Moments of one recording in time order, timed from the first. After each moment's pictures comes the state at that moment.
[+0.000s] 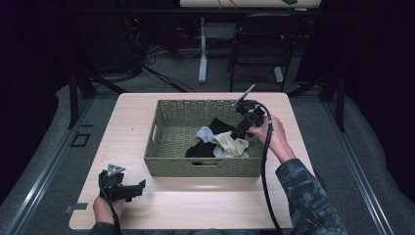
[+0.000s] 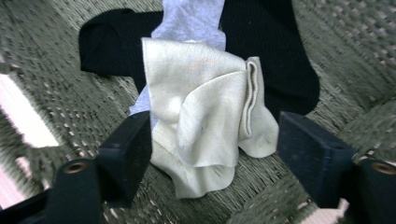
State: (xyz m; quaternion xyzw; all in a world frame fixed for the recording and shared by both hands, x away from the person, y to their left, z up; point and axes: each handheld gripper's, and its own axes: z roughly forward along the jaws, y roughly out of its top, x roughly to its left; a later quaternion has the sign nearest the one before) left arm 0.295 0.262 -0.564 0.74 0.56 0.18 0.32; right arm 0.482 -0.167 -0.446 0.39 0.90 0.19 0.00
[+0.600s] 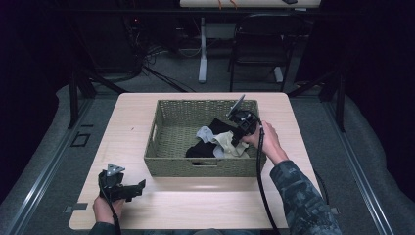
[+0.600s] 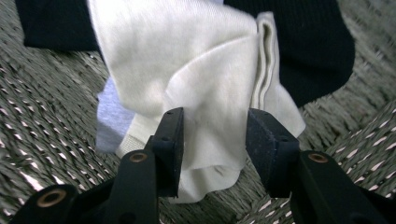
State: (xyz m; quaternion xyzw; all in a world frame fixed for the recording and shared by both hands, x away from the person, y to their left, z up) left arm 0.295 0.262 -0.563 0.74 0.56 0.18 0.32; right arm 0.490 -0.153 -0.486 0.41 0.91 0.10 -0.02
